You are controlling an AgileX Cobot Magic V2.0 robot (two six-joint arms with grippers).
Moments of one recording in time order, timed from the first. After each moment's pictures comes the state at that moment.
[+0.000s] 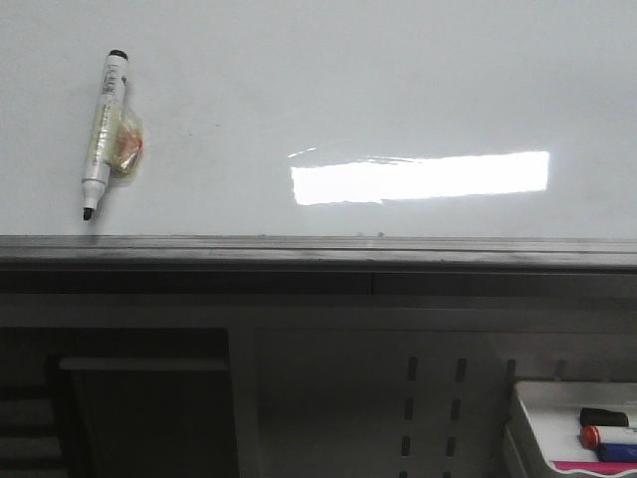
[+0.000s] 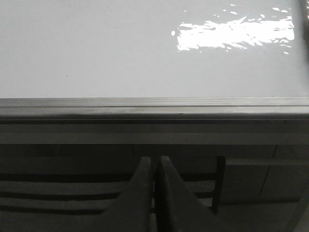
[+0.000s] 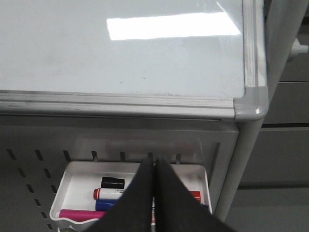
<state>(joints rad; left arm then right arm) 0.01 -0.01 0.00 -0.01 0.34 0.04 -0.06 -0.01 0.01 -0.02 0.34 -0.05</state>
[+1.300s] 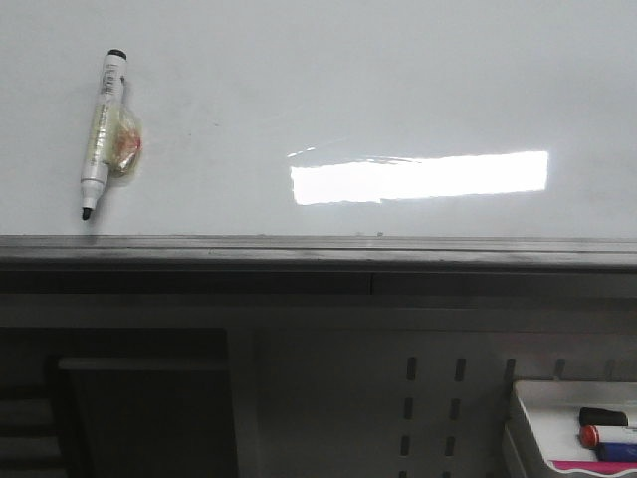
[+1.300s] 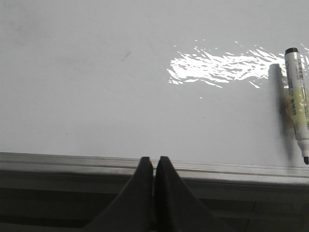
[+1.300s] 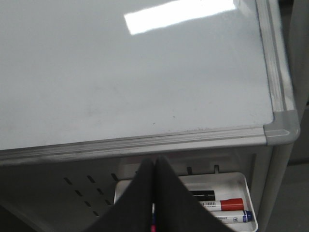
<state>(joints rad) 0.01 0.15 -0.15 -0.08 0.26 0.04 -0.06 0.28 -0.24 0.19 0.39 -0.05</state>
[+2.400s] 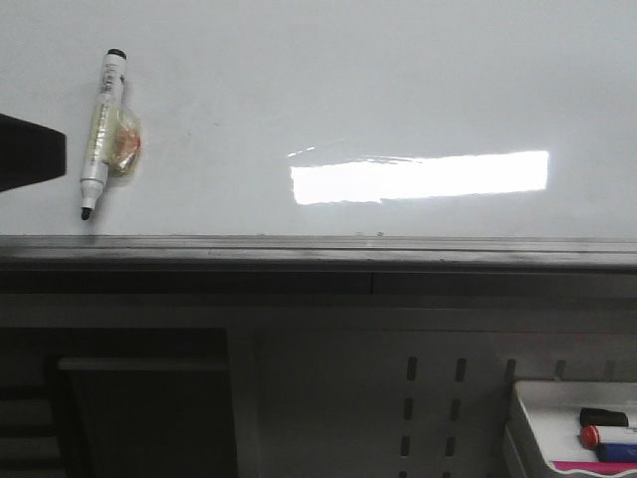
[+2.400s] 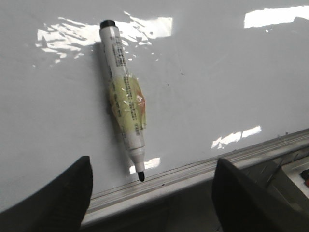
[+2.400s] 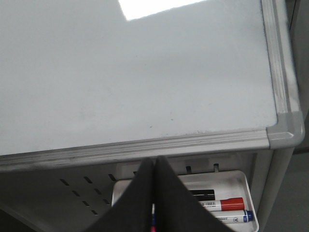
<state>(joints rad) -0.60 1.00 -0.24 -0.20 -0.44 0.04 -0.06 0.39 -0.26 0.20 0.33 -0.05</state>
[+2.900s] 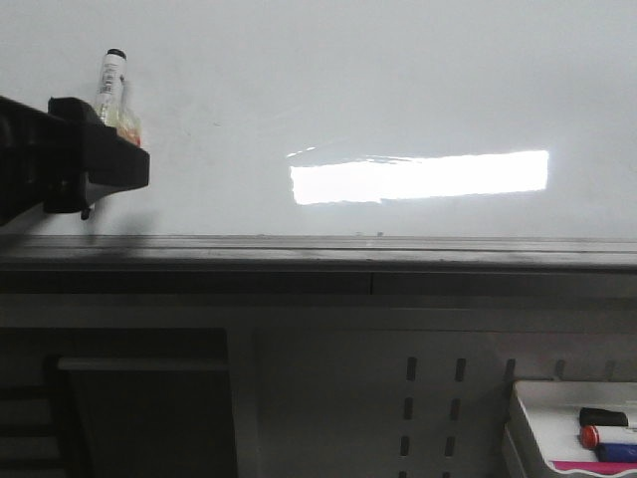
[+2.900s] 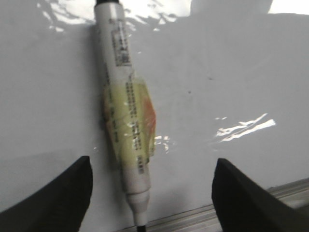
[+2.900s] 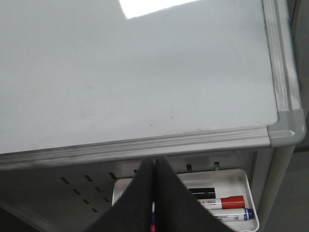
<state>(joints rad) -0.61 1.31 -0.39 -0.35 -0.51 0.04 -0.06 0.39 -0.26 0.20 0.34 -0.05</state>
